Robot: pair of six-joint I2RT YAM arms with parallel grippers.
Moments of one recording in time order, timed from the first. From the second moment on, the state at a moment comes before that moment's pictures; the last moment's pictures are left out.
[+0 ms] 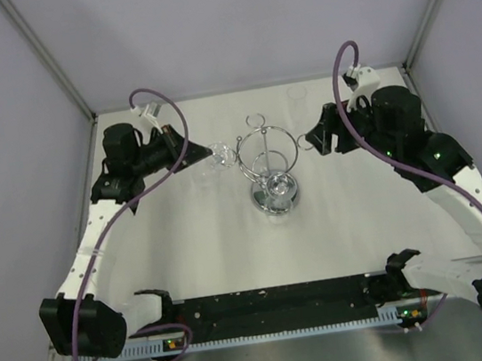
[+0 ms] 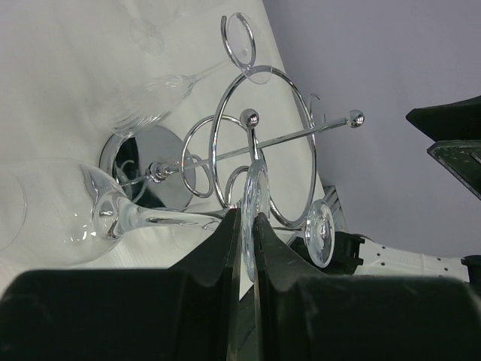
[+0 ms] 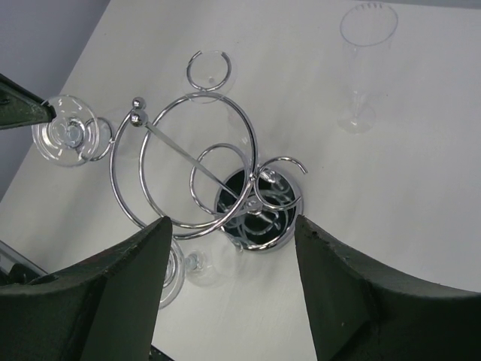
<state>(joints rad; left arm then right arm) -0.17 1.19 1.10 -0.26 0.75 -0.67 0.52 1.02 1.33 -0.67 -0.03 0.30</state>
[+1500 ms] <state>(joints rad) -0.14 0.68 1.10 -0.09 1.07 -0.57 0.68 1.00 1.30 -0.39 -0.45 0.89</state>
